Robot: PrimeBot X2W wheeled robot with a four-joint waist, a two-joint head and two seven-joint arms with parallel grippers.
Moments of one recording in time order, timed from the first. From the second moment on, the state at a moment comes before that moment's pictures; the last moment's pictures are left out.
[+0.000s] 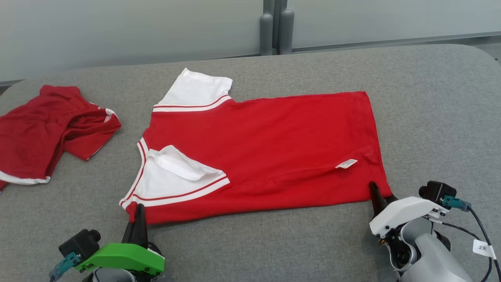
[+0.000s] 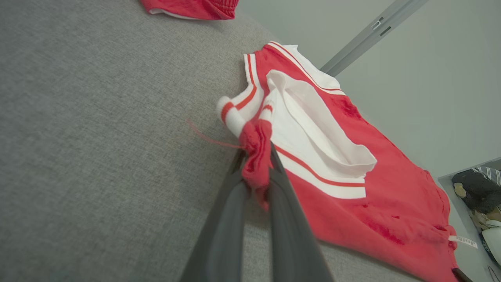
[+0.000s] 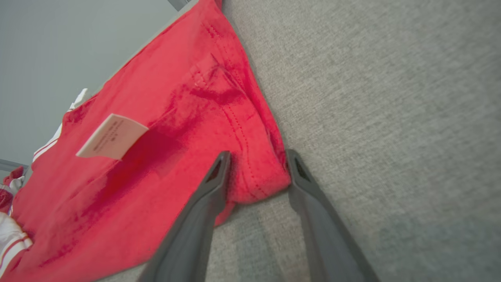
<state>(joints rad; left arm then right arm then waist) -0.09 0.11 -0.18 0.41 -0.86 -0.03 -0.19 -0.38 -0.05 0.02 0.84 0.65 0.13 -0.09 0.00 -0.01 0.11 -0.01</state>
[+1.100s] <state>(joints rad) 0.16 0.11 -0.24 0.19 -0.85 0.04 -0.17 -0.08 -0.05 -0.10 0.51 0.67 0.13 -0.06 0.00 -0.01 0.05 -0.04</state>
